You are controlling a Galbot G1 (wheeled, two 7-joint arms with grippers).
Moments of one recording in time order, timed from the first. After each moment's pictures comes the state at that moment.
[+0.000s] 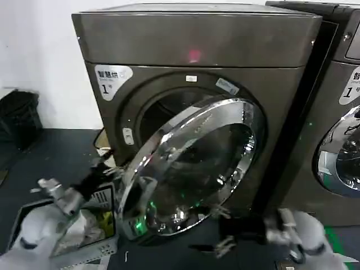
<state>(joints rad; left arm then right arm) 0.98 -0.95 -0.44 -1.85 -0.75 0.18 0.42 -1.23 1.12 0.78 1.92 0.49 -0.07 -1.35</state>
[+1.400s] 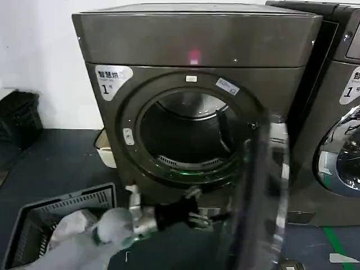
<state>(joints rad) 0.55 -0.90 0.40 -1.87 -0.93 -0.01 0.53 -1.47 1.17 1.72 2.00 0.51 -0.19 -0.24</state>
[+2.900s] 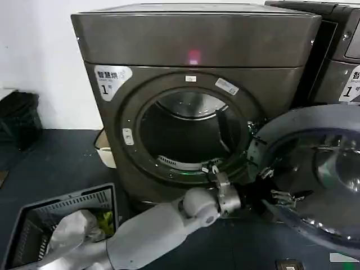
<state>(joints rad) 0.26 -1.39 0.65 -1.51 -0.90 -0.06 0.31 -1.56 1.12 2.08 1.88 0.46 -0.24 -0.12</state>
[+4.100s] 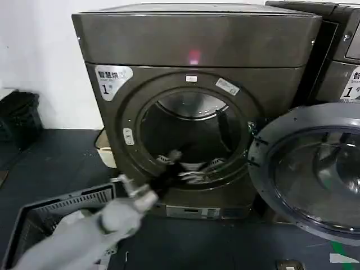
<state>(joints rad) 0.45 -0.78 0.47 -1.83 -0.81 -0.32 0.06 -1.50 1.07 2.11 1.87 0.40 -0.26 -0.11</state>
